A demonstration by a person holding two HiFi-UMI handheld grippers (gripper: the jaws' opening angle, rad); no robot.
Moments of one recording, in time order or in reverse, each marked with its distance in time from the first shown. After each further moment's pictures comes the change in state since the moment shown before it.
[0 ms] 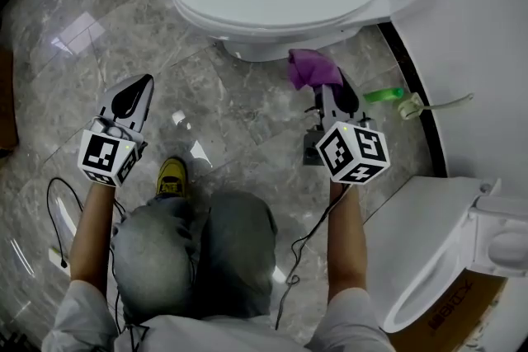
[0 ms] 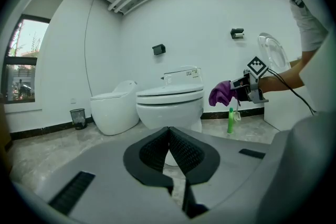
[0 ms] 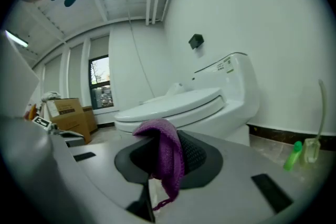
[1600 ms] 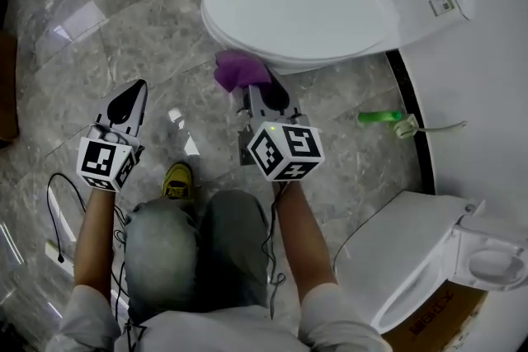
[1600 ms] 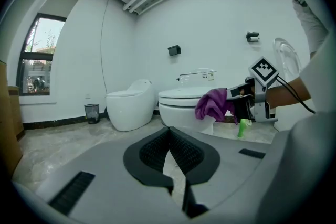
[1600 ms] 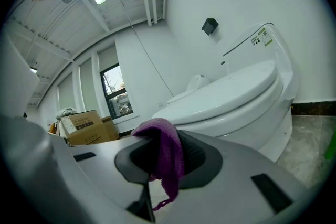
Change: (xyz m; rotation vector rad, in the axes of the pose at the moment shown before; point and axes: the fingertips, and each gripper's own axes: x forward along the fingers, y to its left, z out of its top) left arm -0.031 0.073 0.008 -0.076 -0.018 0.108; right arm 0.085 0.172 -0.012 0.121 0.025 0.211
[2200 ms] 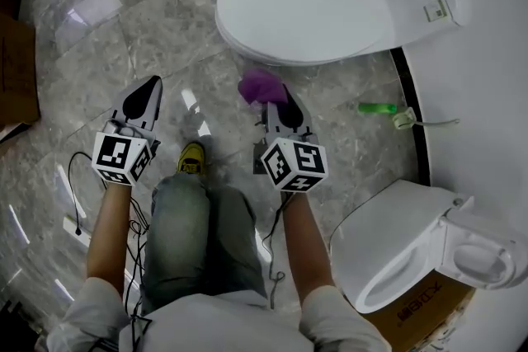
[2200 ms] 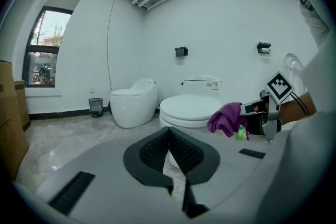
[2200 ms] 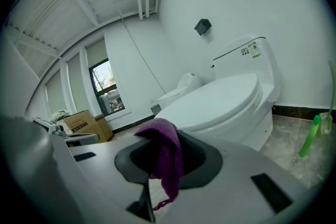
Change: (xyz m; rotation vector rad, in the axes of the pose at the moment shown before) left arm -0.031 -0.006 0.085 -0.099 0.055 0.026; right arm -0.061 0.012 0.044 0.034 0.080 -0.117
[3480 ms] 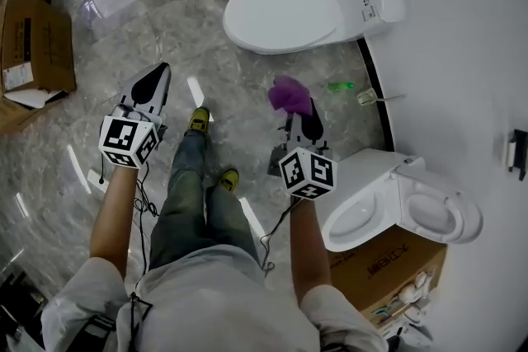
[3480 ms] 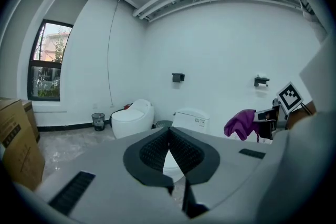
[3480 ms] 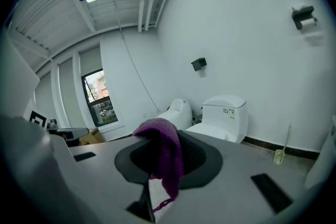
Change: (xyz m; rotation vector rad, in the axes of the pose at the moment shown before) left arm -0.192 -0.078 0.327 -0.052 -0.023 -0.003; right arm -0.262 0.102 0.283 -0.028 -0.050 -0.164
